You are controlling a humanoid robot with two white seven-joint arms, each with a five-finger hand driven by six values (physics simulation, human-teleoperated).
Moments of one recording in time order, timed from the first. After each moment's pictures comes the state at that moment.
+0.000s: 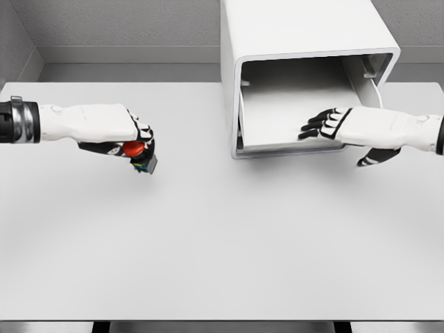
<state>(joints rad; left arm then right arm) -0.88 0.90 -0.88 -1.53 -0.17 -0.61 -0.59 -0.64 -0.95 0.58 -1.58 0.26 -0.61 0.61</state>
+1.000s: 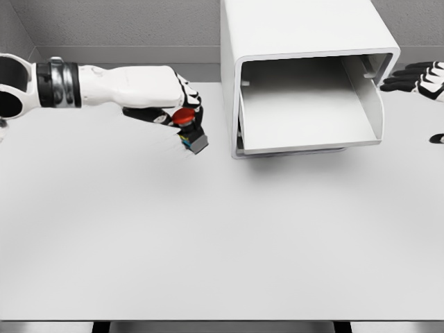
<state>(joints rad) -1.03 0.69 -0.88 -1.48 -0.11 -0.61 -0.60 -0.17 -1.09 -0.10 -1.73 -0.02 -0.61 0.61</state>
